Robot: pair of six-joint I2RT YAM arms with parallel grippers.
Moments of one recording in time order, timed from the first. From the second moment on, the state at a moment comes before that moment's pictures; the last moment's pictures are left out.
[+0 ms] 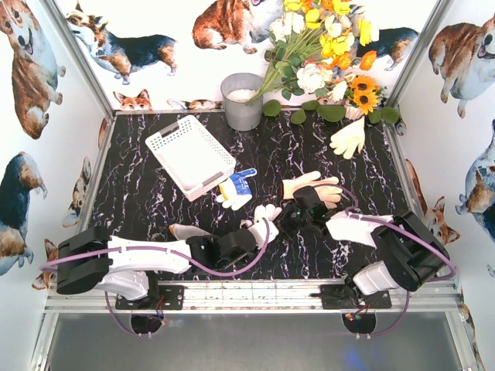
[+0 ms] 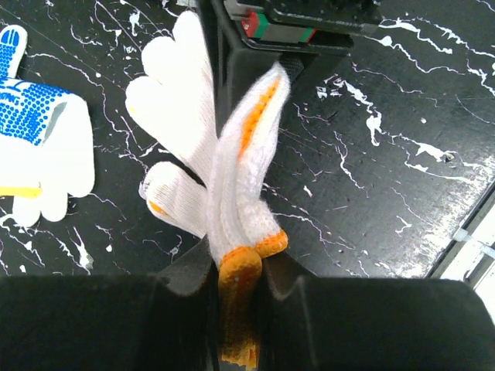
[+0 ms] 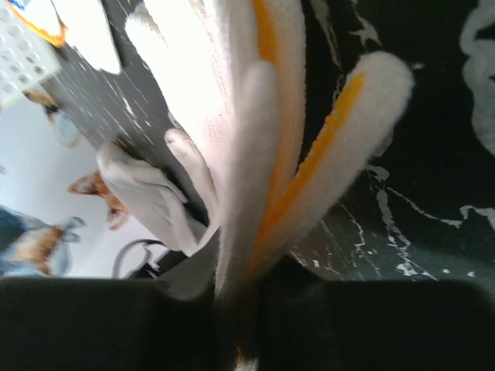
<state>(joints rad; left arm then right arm) -1.30 1.33 0.63 0.05 -0.40 -0.06 0.57 1.43 0.49 0.09 -0.39 1.34</state>
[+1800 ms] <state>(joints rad) -0.89 1.02 0.93 -0.51 -0.24 -0.16 0.71 2.10 1.86 -0.44 -0.68 0.57</state>
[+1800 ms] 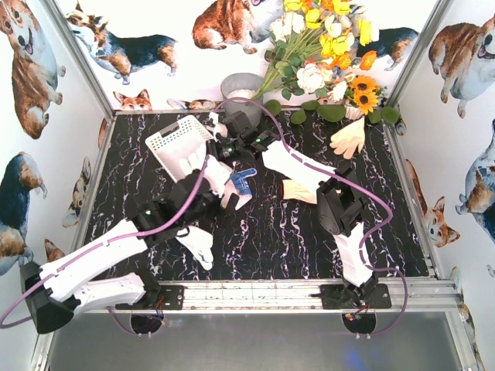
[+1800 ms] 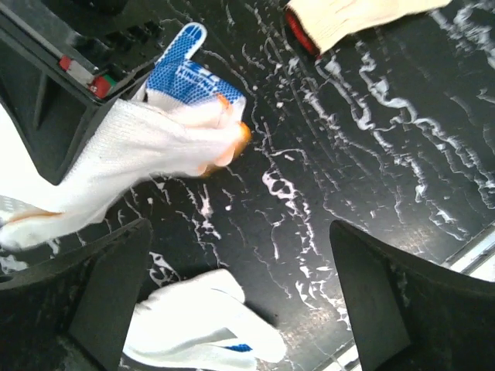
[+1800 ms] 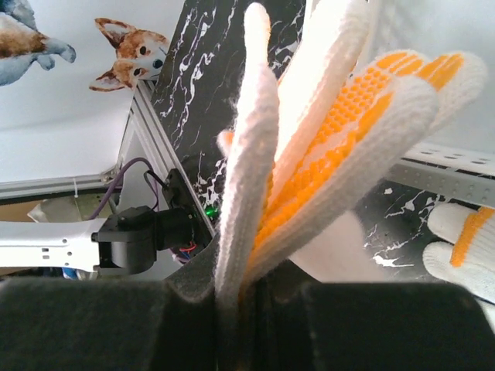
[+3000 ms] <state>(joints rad) -0.11 0.83 0.70 0.06 0.67 -0.83 0.67 1.65 1.57 -0.23 -0.79 0.51</state>
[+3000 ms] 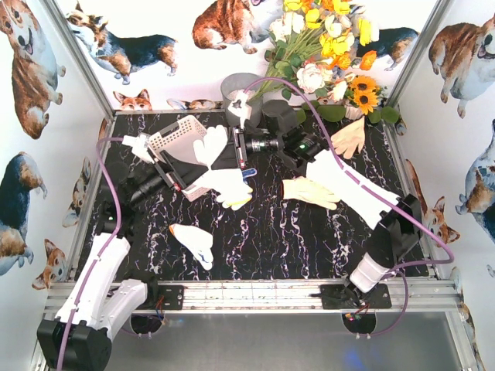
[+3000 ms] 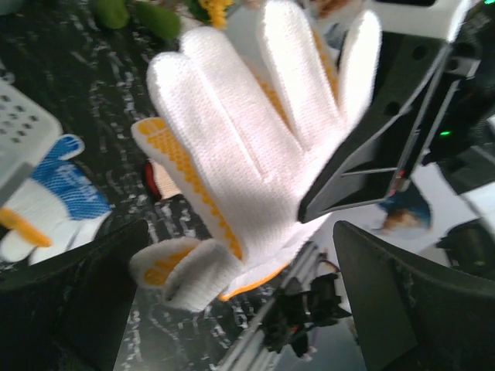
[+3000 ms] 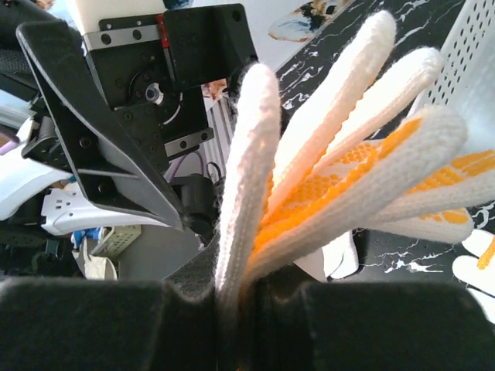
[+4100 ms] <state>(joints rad) -0.31 0.89 0.67 0.42 0.86 -1.28 0.66 1.45 1.33 0.04 -0.90 0.76</state>
